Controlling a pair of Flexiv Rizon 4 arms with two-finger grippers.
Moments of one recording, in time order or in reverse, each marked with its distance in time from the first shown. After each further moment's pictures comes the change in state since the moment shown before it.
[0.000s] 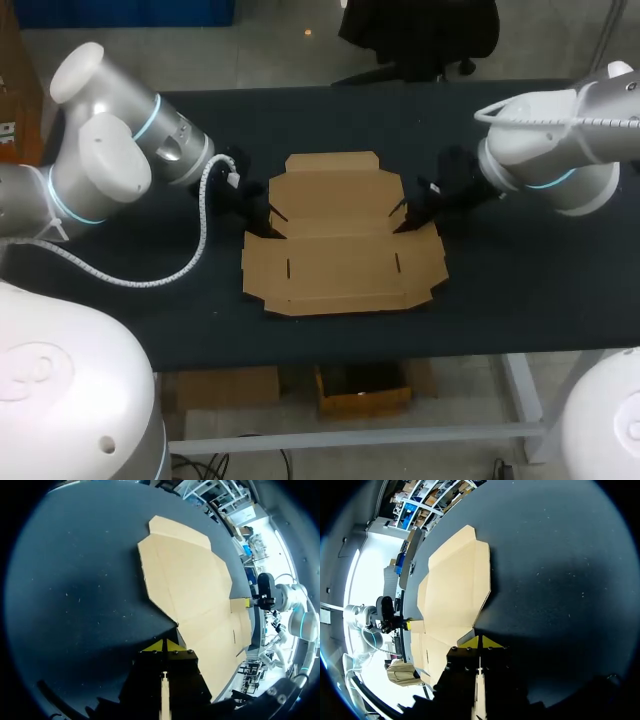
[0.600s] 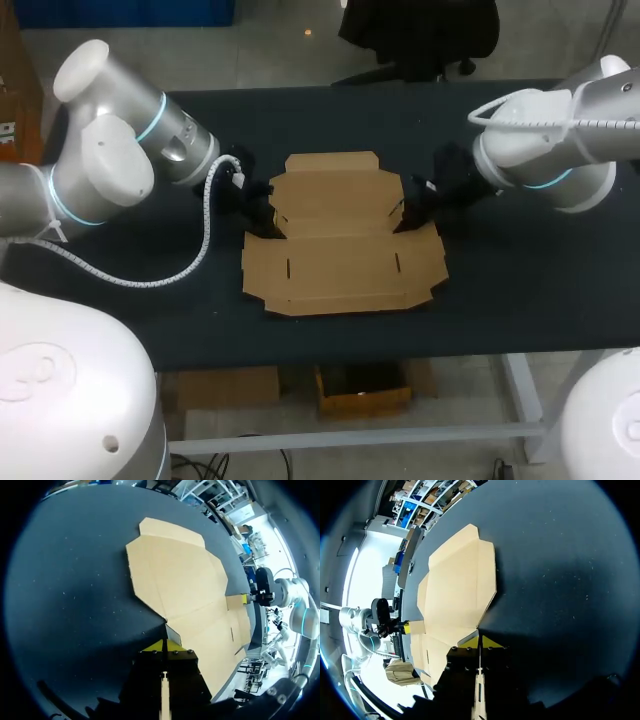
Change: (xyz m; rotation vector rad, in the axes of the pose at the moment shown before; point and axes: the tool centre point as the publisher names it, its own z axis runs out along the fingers) left arm 0.013 0.005 -0.002 0.008 -0.014 0.026; right arm 0.006 0.001 0.002 0.007 -0.017 -0.004
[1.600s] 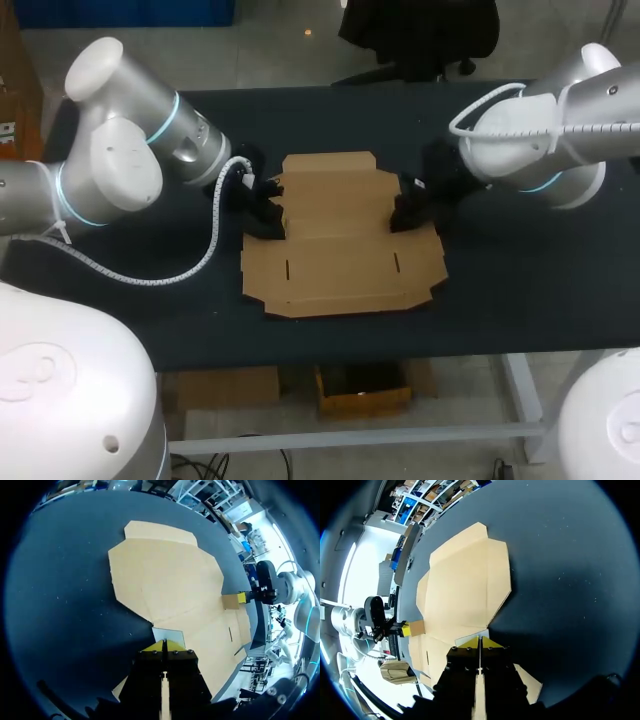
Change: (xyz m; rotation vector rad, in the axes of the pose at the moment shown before) left arm 0.015 -0.001 0.002 0.017 -0.029 0.036; right arm 0.015 -0.002 0.005 0.007 -0.046 -0.030
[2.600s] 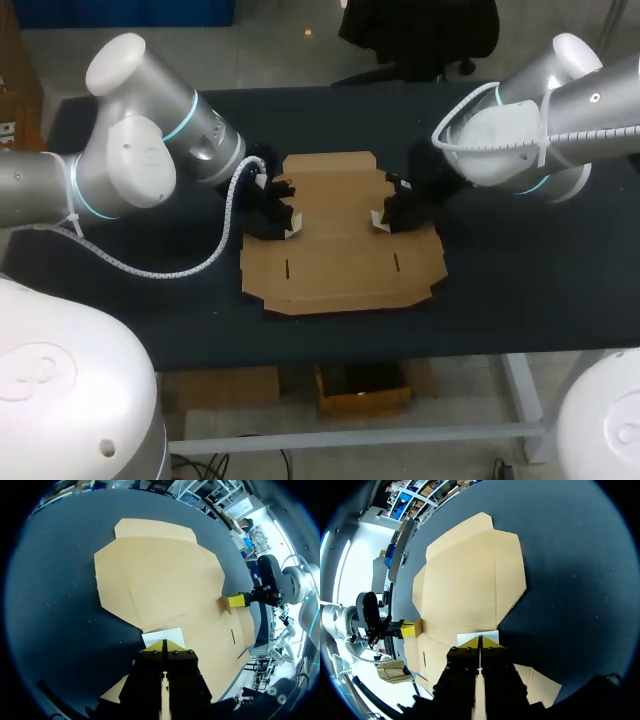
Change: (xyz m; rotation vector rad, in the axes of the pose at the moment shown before) left arm 0.007 -0.005 0.015 -0.021 -0.031 0.012; right arm 0.008 -0.003 0.015 0.041 -0.059 0.003
